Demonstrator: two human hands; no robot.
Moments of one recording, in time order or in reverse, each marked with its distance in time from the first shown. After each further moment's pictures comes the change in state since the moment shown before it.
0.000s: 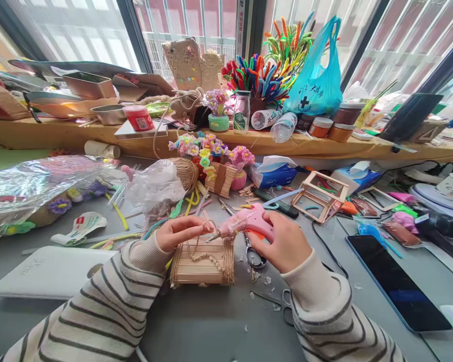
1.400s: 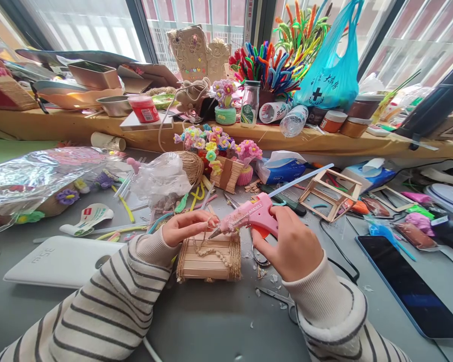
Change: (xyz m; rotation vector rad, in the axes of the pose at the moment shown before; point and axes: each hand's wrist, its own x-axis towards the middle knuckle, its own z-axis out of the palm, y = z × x) left_hand 0.001 -0.007 -0.004 -0.058 -0.054 0.062; right_hand -0.008 -0.009 0.005 -0.220 0.338 -0.157
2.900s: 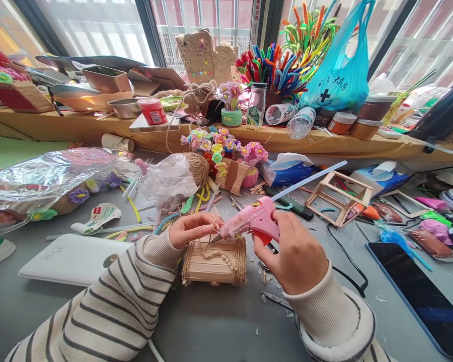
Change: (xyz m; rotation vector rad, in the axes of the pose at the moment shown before) left_hand 0.000 0.001 0.003 0.004 0.010 0.030; right_hand -0.002 -0.008 0.000 -0.051 0.077 -0.091
